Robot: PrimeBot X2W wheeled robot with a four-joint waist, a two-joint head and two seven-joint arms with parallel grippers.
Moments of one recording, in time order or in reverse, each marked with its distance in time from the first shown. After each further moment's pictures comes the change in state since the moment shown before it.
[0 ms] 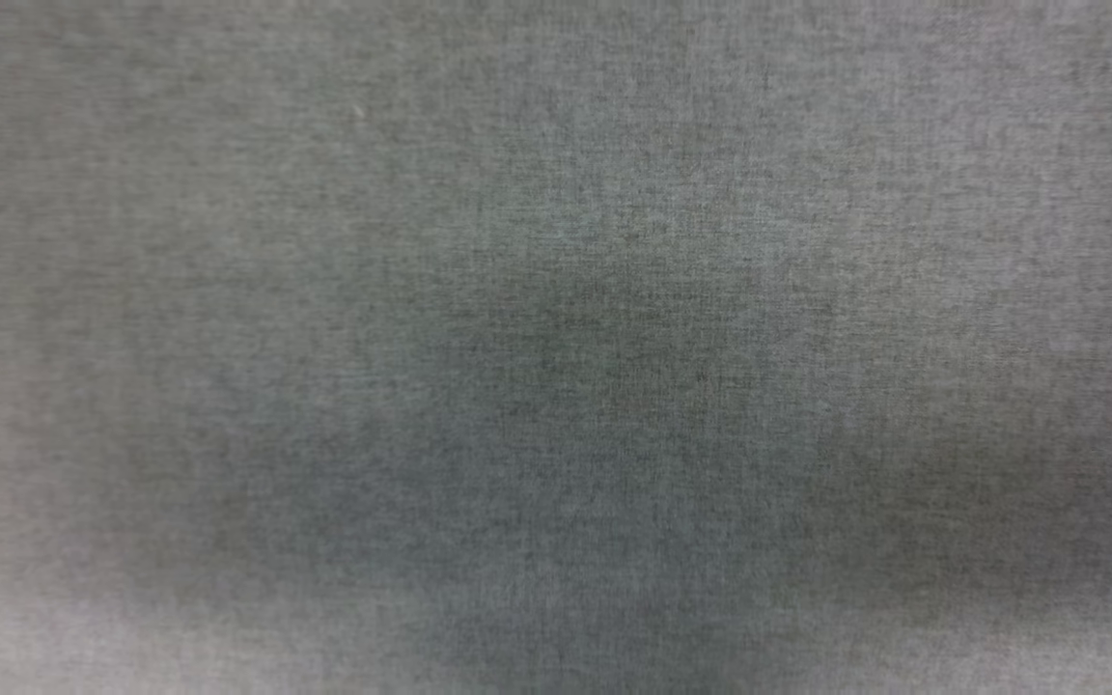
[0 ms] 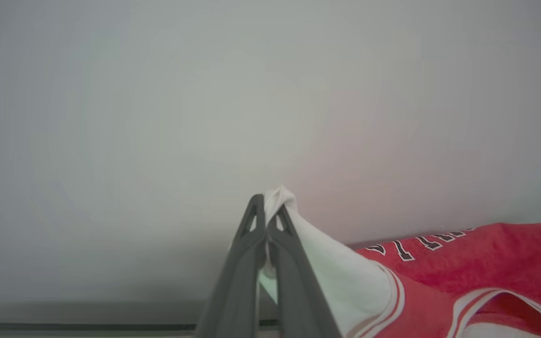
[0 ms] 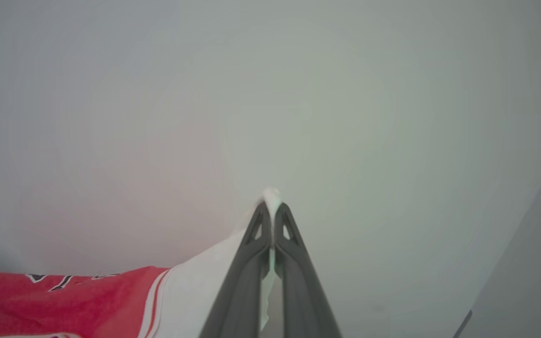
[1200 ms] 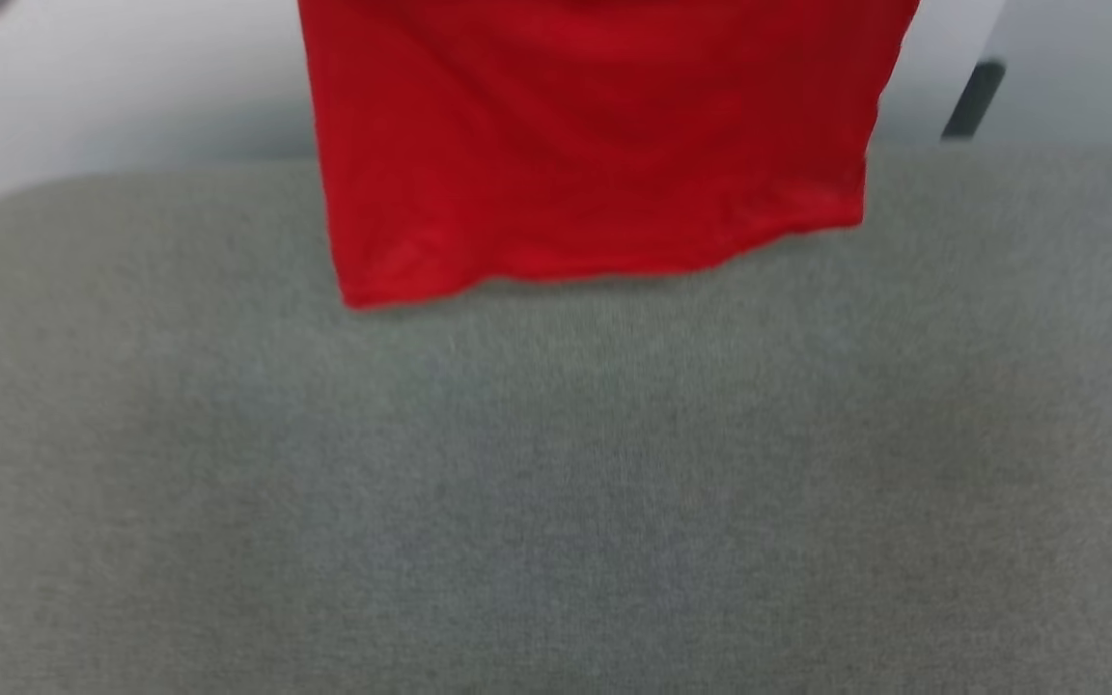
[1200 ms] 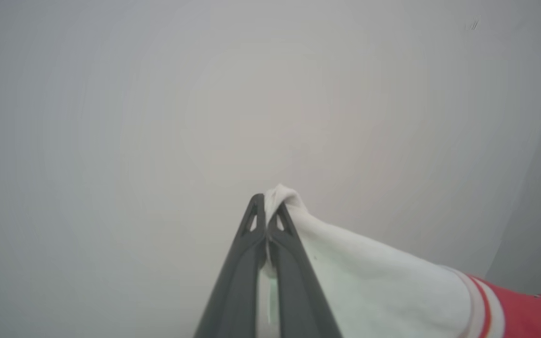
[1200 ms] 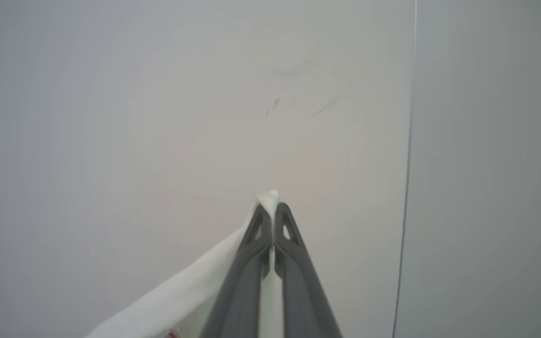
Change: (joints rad) left arm 0.200 0.094 -0.056 -0.109 0.054 0.025 0.331; right arm 0.112 -0.058 0.285 0.099 0.408 0.000 0.228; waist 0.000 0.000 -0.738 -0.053
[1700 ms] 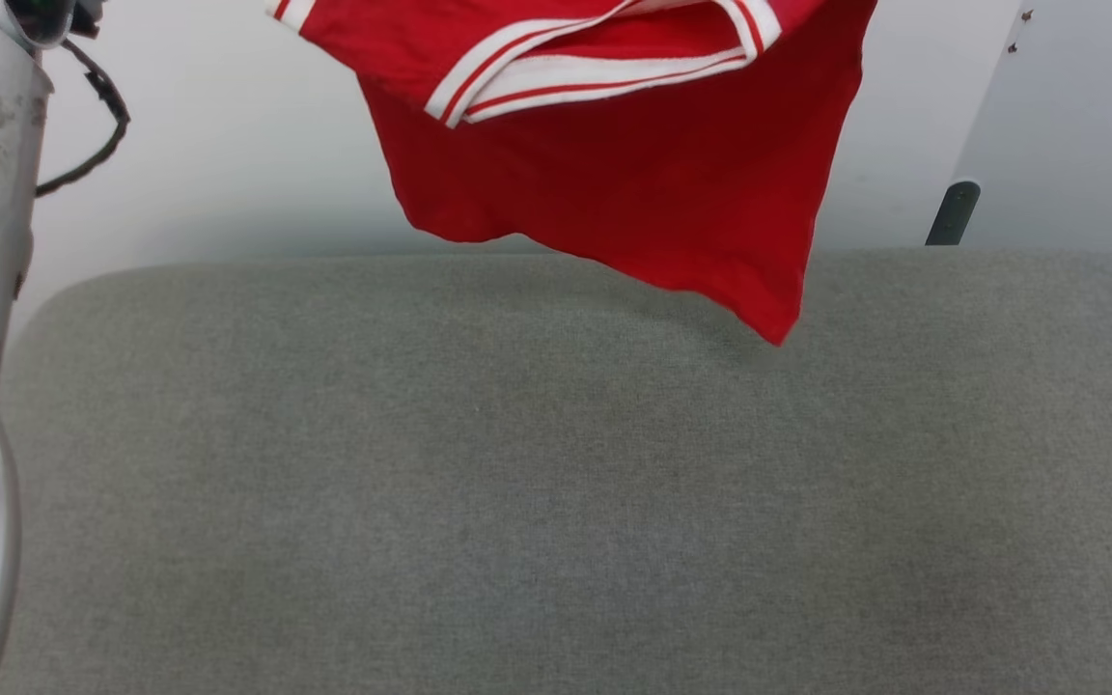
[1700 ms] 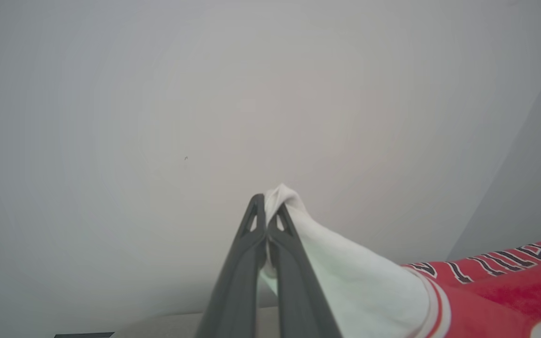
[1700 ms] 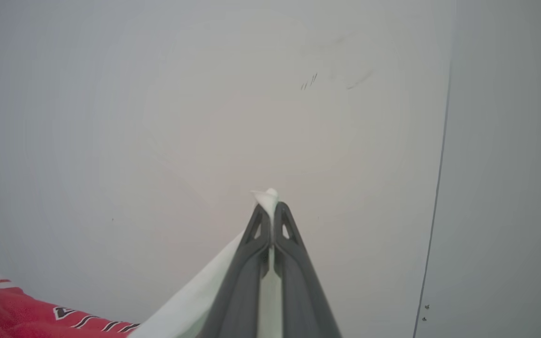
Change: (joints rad) left arm 0.161 -0.012 0.018 -0.011 -0.033 0.020 0.152; right arm 0.190 0.042 -0.048 -0.089 -0.005 0.000 0.144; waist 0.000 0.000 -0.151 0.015
